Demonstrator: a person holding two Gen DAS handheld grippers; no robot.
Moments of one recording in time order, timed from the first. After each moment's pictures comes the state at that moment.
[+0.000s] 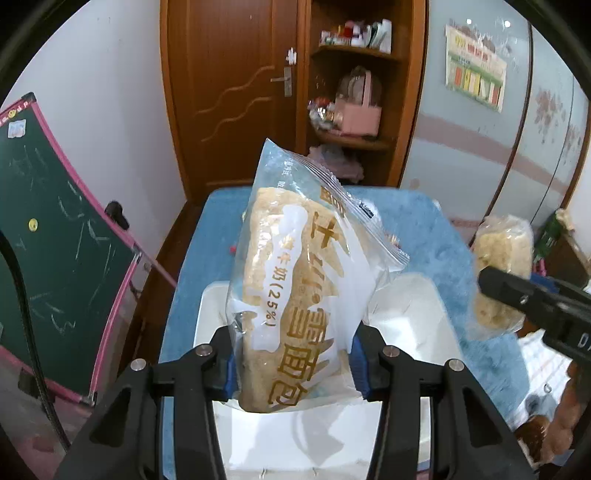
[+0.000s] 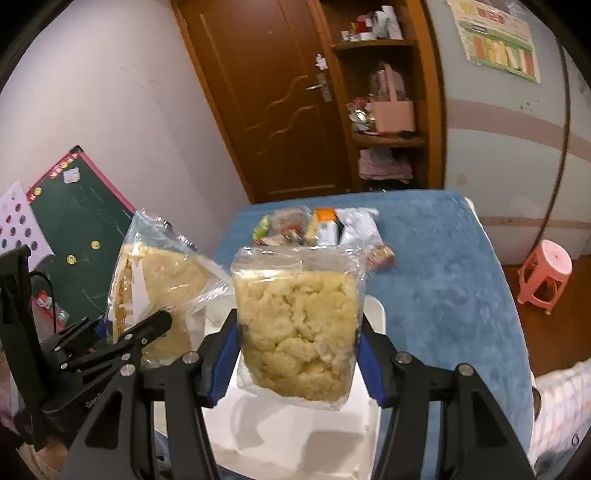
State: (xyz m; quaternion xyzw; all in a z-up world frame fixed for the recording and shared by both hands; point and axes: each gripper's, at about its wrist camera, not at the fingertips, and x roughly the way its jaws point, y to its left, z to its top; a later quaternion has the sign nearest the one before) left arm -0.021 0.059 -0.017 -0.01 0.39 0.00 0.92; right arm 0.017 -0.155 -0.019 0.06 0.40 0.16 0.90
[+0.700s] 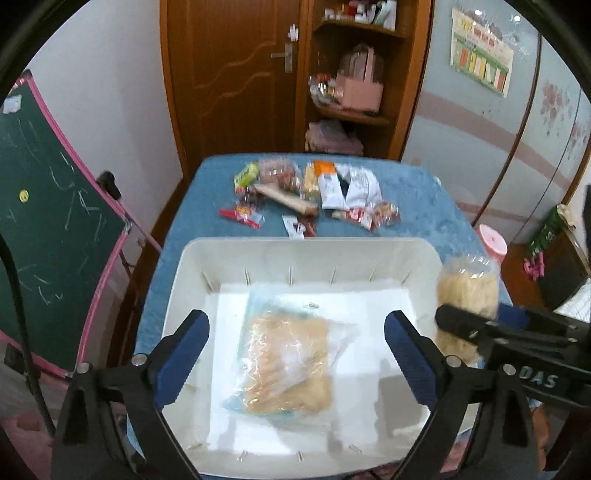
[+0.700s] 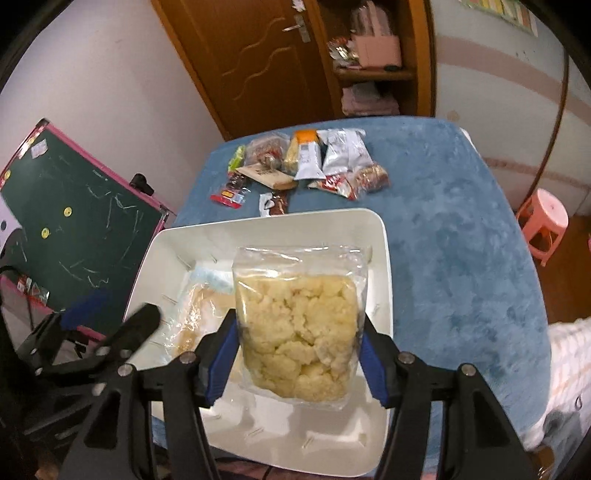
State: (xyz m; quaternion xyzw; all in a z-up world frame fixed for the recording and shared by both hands) left arm -0.023 0.047 -0.047 -0.03 0.42 0.00 0.91; right arm 0.023 -0.148 -0.086 0.07 0.50 0.13 0.85
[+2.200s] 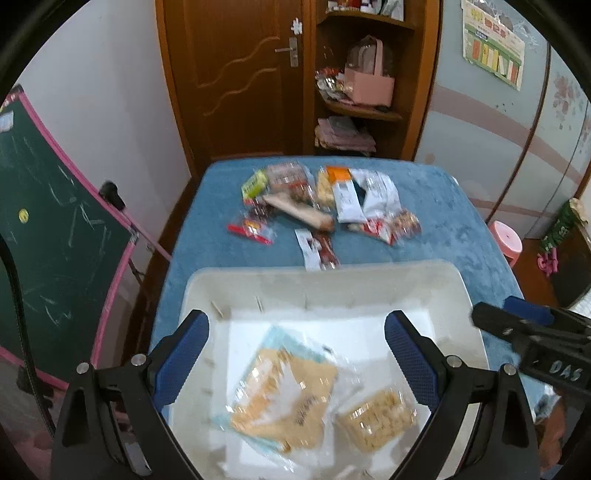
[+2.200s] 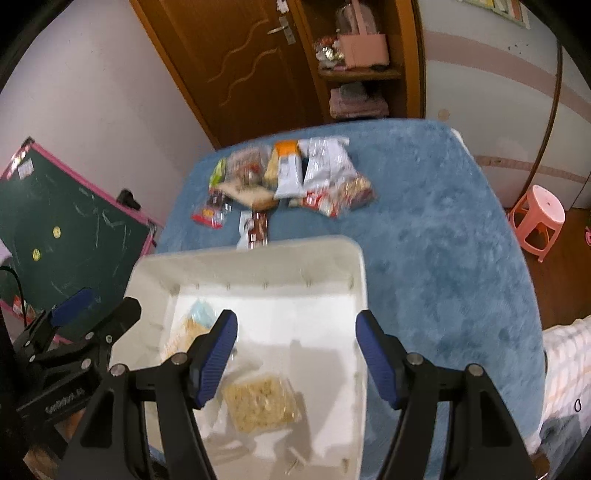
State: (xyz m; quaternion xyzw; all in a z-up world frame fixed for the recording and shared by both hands) left arm 0.034 0.053 -0.042 -0.01 0.43 0.03 0.90; right arm 0.061 -0.168 -0.076 0.08 0.49 0.12 0.86
